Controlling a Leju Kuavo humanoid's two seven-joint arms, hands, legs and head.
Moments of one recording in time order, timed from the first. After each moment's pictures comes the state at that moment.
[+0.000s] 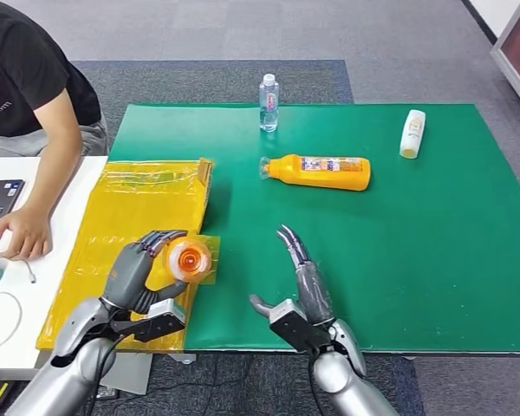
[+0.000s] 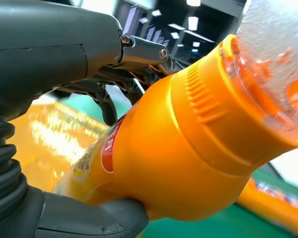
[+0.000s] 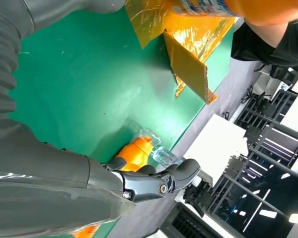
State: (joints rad) left arm -0.12 0.23 -0.39 -1.49 -0.78 0.17 -0.36; right arm -0.18 0.11 0.58 -1.19 0.49 -0.39 -0.54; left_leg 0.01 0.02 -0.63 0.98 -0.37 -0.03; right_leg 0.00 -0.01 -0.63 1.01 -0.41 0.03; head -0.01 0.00
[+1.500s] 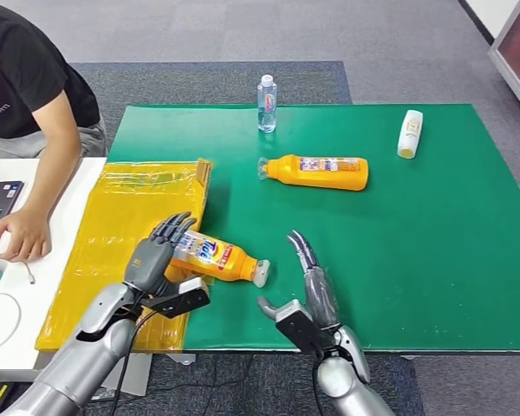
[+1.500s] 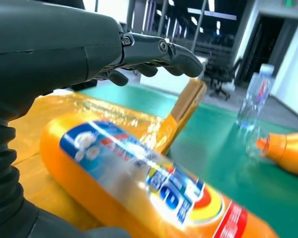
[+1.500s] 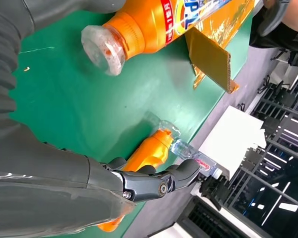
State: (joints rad) left arm -0.28 0.14 -0.43 -1.15 -0.88 0.25 -0.29; right arm -0.14 0.13 0.51 -1.19 0.52 -0.40 -0.53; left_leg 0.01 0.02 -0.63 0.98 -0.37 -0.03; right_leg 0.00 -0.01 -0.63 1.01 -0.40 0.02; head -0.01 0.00
